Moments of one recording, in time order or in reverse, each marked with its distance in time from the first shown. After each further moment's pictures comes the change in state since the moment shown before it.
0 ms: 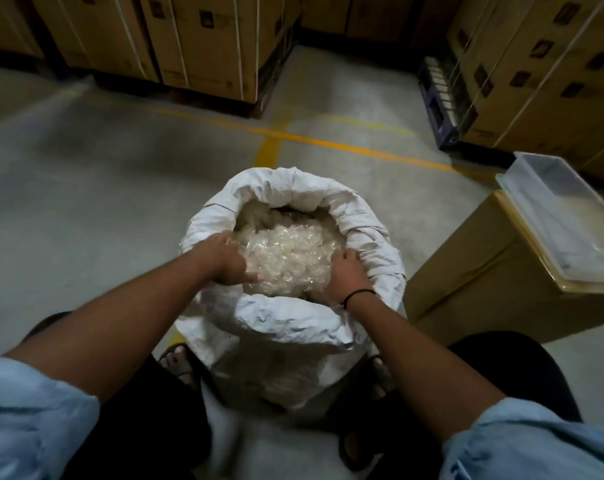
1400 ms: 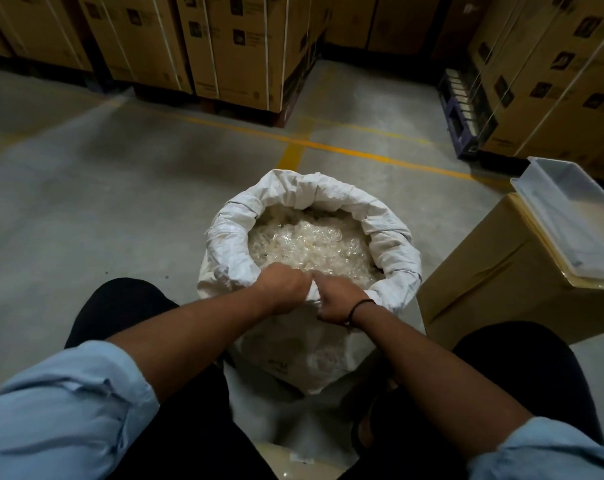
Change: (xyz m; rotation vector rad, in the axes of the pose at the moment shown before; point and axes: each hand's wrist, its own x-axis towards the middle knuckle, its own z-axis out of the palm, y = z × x) left_hand -0.071 0.100 0.006 0.077 0.373 0.136; right_hand -0.058 -0.029 0.014 -0.062 -0.195 -0.462
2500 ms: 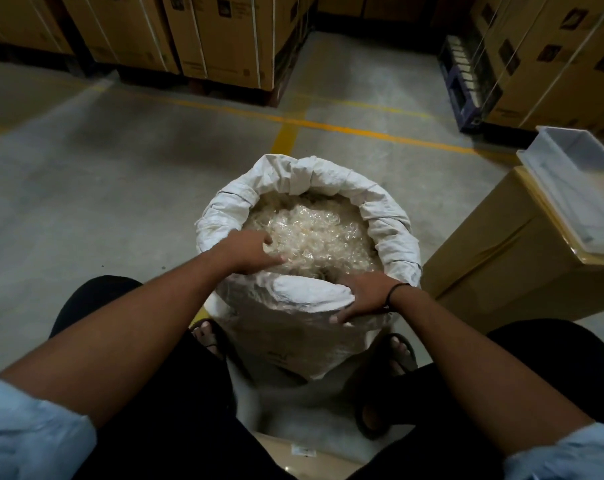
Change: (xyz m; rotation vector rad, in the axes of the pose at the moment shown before) left_hand -0.002 -0.069 -0.001 -0.558 -0.135 -0.377; right_hand -0.030 0.039 -0.028 -0.024 -0.337 0.081
